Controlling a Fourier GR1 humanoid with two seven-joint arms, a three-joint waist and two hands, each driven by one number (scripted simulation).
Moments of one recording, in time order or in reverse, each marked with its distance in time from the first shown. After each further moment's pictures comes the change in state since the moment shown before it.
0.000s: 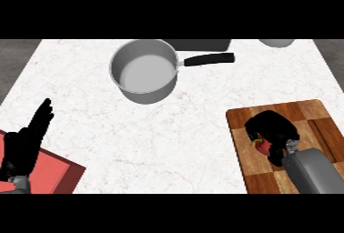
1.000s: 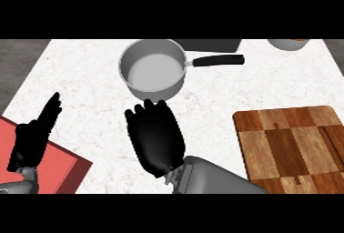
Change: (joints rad) left arm -0.056 -0.007 -0.026 0.025 -0.018 -0.013 0.016; right arm -0.441 0.360 0.567 -0.278 -0.168 -0.266 0.909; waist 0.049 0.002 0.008
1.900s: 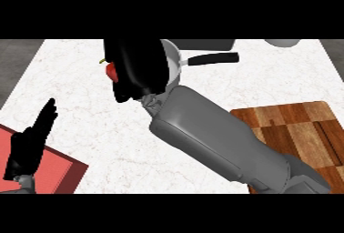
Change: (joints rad) left arm 0.052 -0.019 0.022 -0.025 -0.014 0.010 -0.027; right arm -0.448 0.003 -0.191 0.413 -0.320 -0.429 -0.027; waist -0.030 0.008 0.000
